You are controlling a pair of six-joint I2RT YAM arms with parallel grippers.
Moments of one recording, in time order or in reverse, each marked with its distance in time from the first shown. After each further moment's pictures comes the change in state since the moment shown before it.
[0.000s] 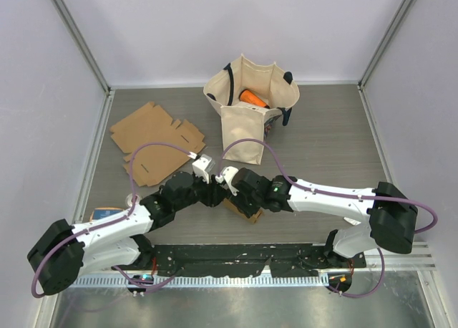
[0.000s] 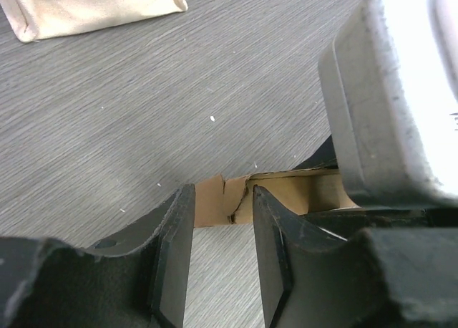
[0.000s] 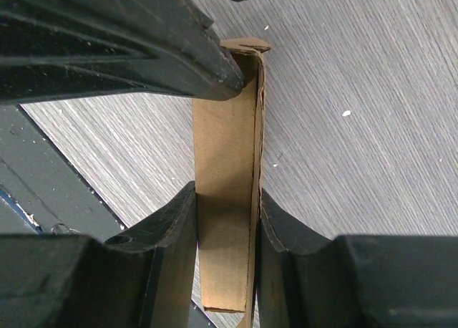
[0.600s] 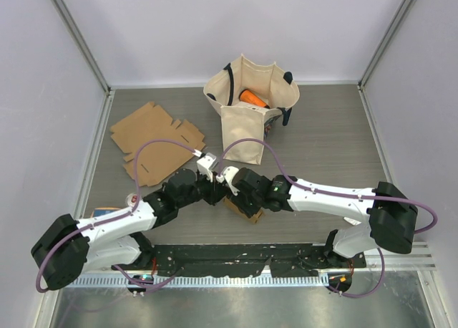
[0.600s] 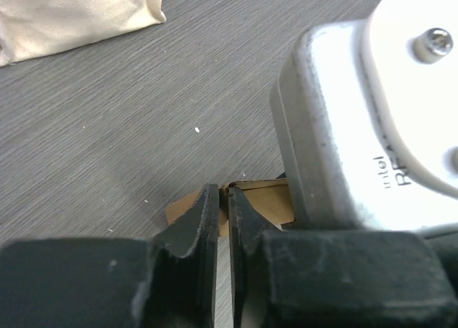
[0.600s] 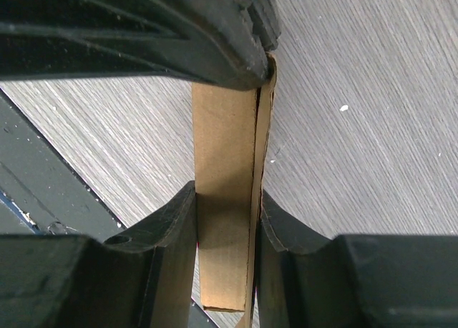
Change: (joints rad) left arm 0.000 0.051 0.030 0.043 0.052 0.020; right arm -0.001 0.000 0.000 -0.006 -0.006 0.001
